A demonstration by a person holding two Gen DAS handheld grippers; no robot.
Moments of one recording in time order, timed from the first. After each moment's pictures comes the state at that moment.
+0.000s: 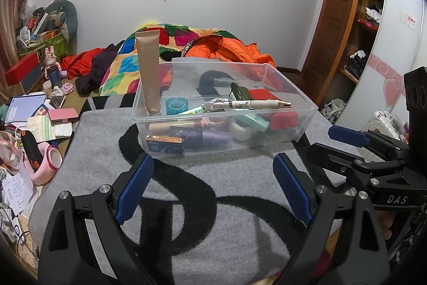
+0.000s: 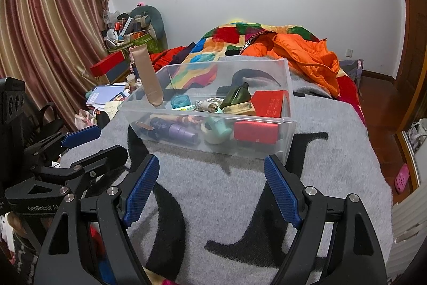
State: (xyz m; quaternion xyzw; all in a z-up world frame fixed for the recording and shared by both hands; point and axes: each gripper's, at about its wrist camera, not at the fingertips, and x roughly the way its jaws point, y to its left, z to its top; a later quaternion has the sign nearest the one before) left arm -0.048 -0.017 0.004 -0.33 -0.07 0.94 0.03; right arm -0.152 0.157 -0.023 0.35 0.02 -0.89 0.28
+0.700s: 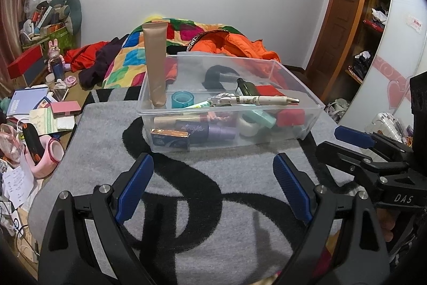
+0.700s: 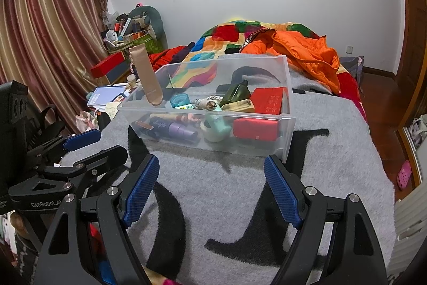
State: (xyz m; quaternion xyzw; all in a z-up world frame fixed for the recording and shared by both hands) left arm -0.049 -0.021 -0.001 -0.34 -0.08 0.94 0.02; right arm -0.152 0.159 -0.024 0.36 0.01 -0.89 0.28
